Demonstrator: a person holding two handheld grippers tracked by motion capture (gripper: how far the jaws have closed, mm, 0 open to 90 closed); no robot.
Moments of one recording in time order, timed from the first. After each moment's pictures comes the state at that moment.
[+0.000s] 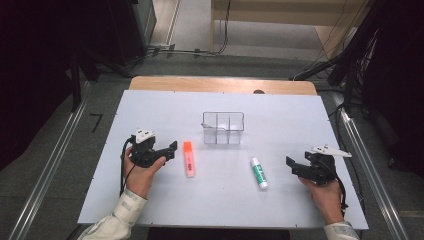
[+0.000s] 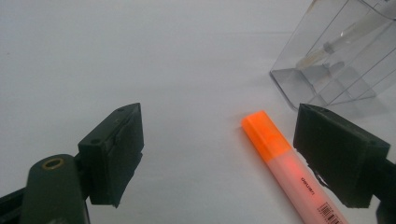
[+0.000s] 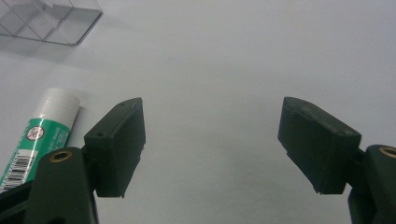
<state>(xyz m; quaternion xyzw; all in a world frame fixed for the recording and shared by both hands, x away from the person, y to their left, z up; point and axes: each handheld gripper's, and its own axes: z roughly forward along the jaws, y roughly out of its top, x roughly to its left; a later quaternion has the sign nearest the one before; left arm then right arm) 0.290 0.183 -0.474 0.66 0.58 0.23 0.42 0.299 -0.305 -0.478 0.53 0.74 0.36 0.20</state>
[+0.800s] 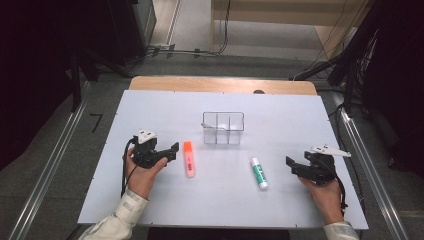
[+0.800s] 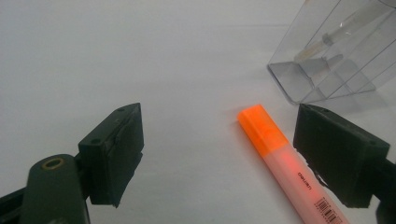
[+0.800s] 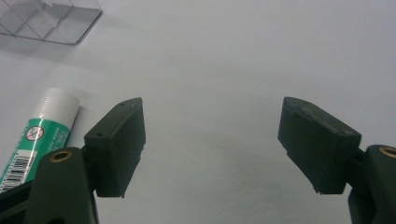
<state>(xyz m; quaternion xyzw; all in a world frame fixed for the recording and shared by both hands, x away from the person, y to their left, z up) 0.290 0.179 -0.477 0.67 0.58 0.22 0.41 0.299 -0.305 -0.478 0.53 0.74 0.36 0.20</state>
